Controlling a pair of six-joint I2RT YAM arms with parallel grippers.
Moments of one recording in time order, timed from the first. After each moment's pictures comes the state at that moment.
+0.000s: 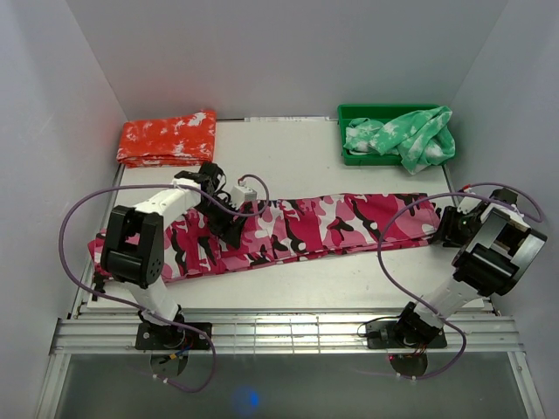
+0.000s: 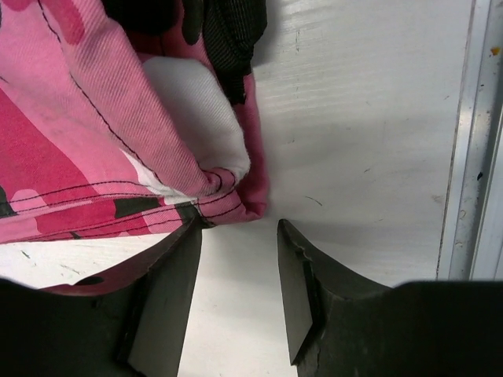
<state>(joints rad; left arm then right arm) -0.32 1.70 1.15 -0.87 0.51 0.50 -0.65 1.71 1.02 -0.66 -0.41 -0.43</state>
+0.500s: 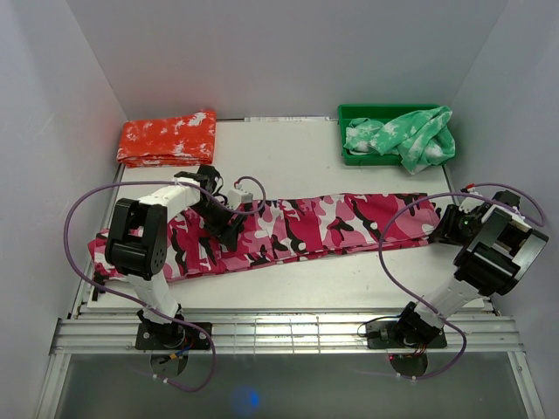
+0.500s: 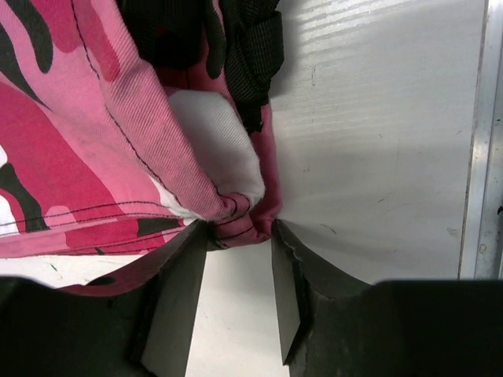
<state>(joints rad) -0.25 1.79 1.15 -0.89 0.51 0.50 -0.67 1.70 0.98 -0.58 -0.52 -0.39</state>
